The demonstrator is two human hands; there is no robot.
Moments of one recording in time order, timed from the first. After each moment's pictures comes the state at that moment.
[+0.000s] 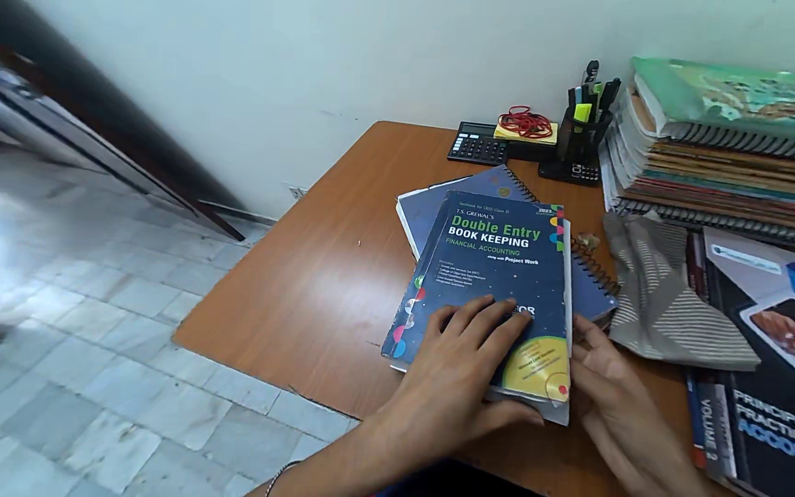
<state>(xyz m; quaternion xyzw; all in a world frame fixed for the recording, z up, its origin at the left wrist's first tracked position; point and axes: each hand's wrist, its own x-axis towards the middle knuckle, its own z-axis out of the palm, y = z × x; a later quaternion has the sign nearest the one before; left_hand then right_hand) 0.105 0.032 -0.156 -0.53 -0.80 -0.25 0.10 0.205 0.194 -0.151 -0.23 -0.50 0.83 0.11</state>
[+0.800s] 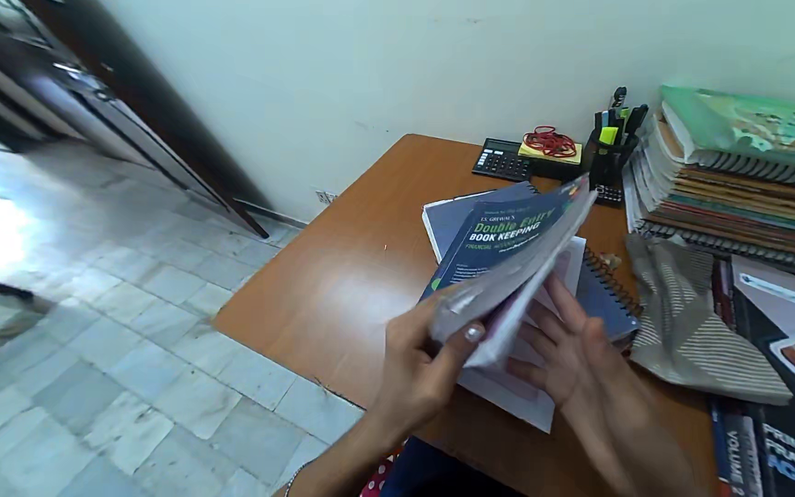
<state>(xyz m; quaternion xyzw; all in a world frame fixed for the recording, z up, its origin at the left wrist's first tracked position) 0.090 0.009 -0.146 -0.37 -0.66 -0.64 0.15 0.181 0.174 -0.126 0.00 -0.55 0.83 0.08</state>
